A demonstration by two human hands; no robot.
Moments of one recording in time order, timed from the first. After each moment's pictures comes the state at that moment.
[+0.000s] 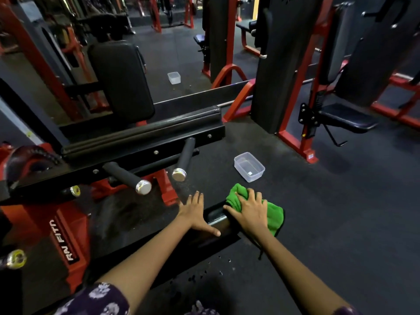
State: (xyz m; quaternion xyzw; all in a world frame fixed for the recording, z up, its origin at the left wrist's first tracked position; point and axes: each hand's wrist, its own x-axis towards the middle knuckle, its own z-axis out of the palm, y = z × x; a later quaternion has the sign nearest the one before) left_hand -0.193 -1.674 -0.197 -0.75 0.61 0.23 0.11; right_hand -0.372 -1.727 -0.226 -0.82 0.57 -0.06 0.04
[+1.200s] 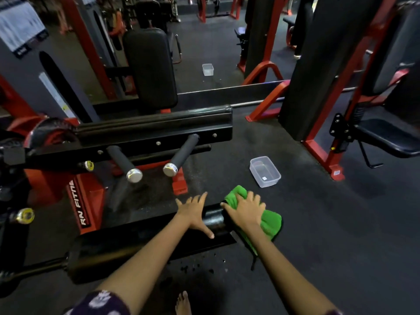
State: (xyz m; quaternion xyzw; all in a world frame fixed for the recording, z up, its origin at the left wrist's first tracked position) left_hand -0.232 -1.692 -0.193 -0.79 0.54 0.27 0.11; right_hand -0.380 -1.772 -0.212 -0.83 0.55 0.00 0.12
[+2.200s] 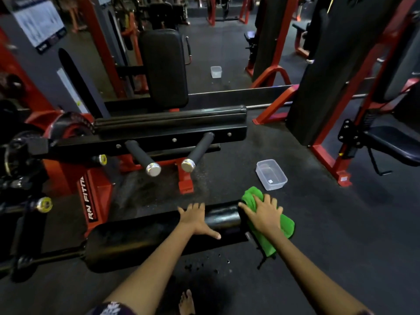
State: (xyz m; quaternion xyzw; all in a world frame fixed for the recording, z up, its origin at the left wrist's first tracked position) left_hand -0.219 -1.655 -0.207 -0.82 0.49 0.29 0.07; right_hand -0.401 -1.768 -0.213 -0.83 0.54 0.00 0.14
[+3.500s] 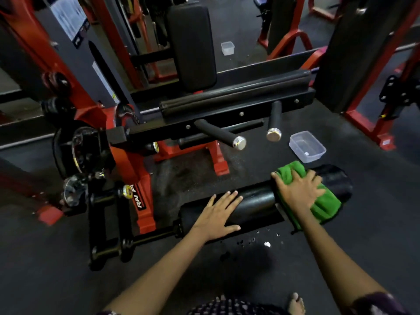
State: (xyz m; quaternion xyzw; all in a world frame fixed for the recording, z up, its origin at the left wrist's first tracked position) left_hand -0.083 -1.485 -0.231 -0.68 0.72 0.14 0.01; right_hand -0.264 -1.651 -0.230 -0.70 0.70 -0.10 0.09
